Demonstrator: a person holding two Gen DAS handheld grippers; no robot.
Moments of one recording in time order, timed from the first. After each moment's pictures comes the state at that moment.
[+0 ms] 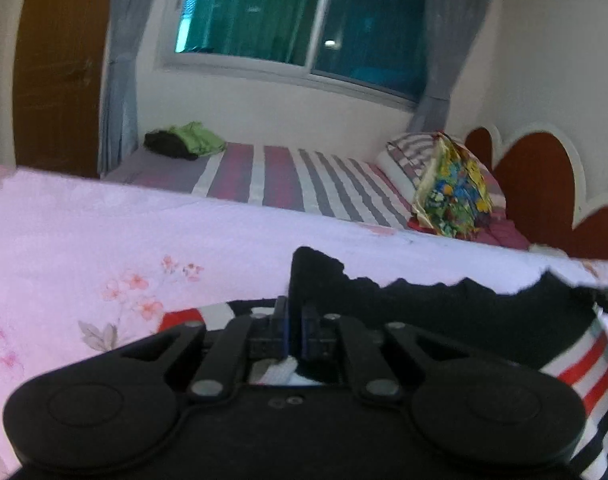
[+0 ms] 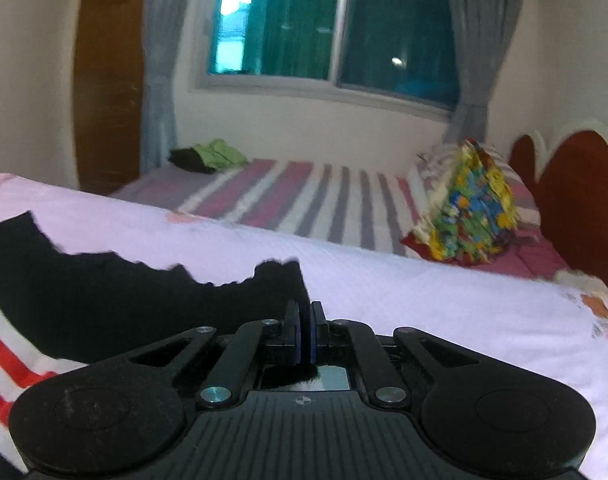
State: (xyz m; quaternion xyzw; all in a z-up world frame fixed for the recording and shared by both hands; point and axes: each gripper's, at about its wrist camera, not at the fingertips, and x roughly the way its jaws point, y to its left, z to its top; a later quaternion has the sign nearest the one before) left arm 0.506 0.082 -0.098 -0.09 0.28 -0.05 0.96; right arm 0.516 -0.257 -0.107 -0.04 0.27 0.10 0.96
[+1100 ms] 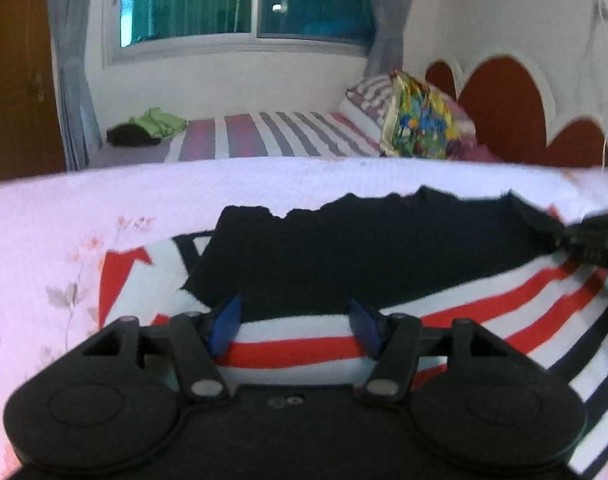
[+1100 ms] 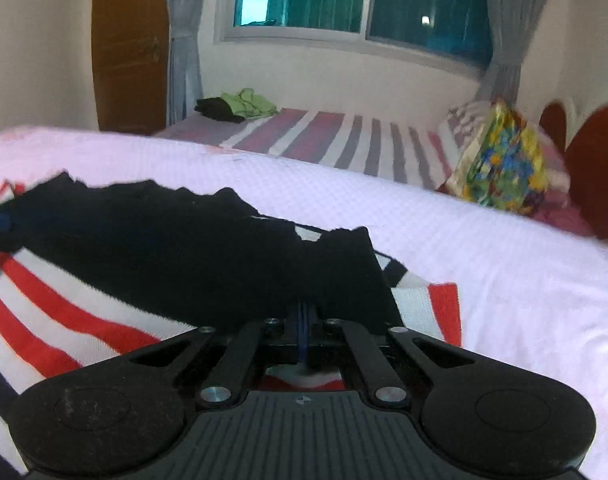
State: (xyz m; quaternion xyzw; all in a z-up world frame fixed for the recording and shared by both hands) left arm 0.477 0.046 -0.121 0.03 0.32 -0.10 0.94; right arm 0.497 -0.216 -0.120 -0.10 0.32 0.13 0.93
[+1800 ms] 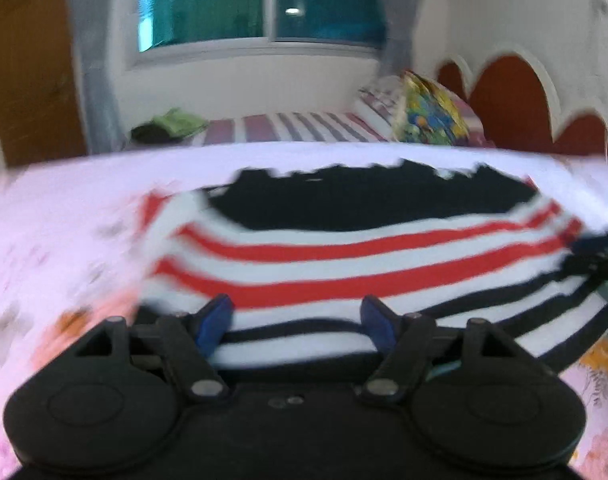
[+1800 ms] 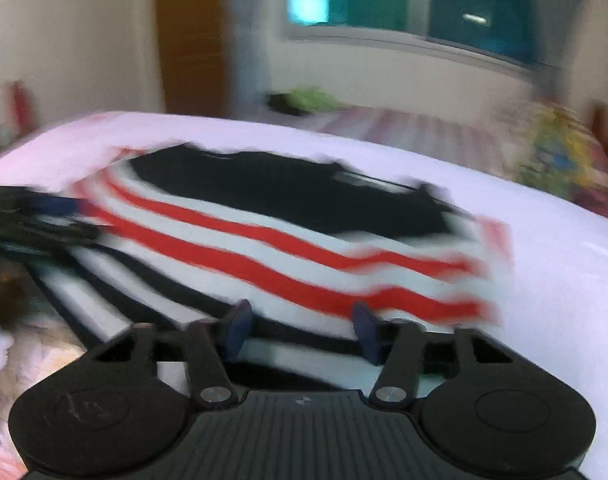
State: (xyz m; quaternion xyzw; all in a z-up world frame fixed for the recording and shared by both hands) left arm 0.392 0.053 -0.119 0.00 0.31 -0.07 0.95; right arm 0.391 -0.272 -0.106 -0.04 0.34 0.18 0.92
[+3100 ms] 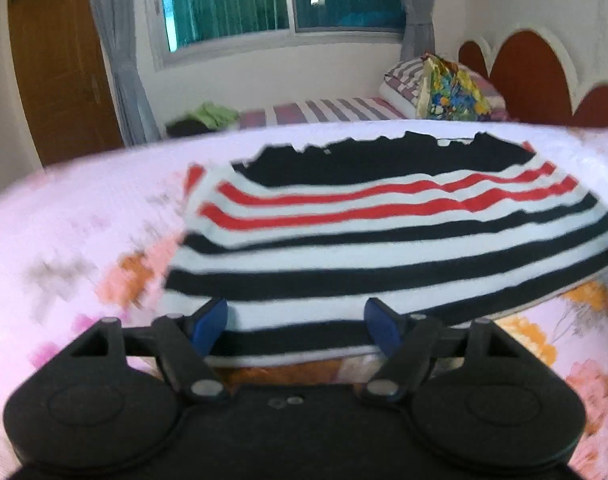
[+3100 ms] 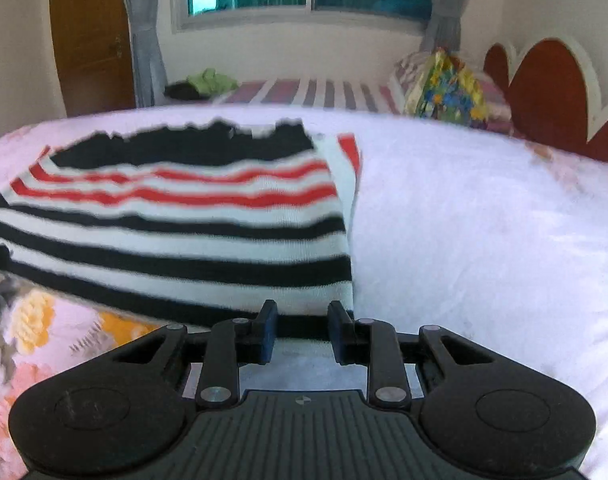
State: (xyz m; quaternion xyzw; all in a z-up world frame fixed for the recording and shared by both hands) left arm 0.327 0.018 -0.107 0.08 0.32 0.00 0.94; right arm 0.324 -0.282 -0.085 -0.01 0.34 0.08 0.94
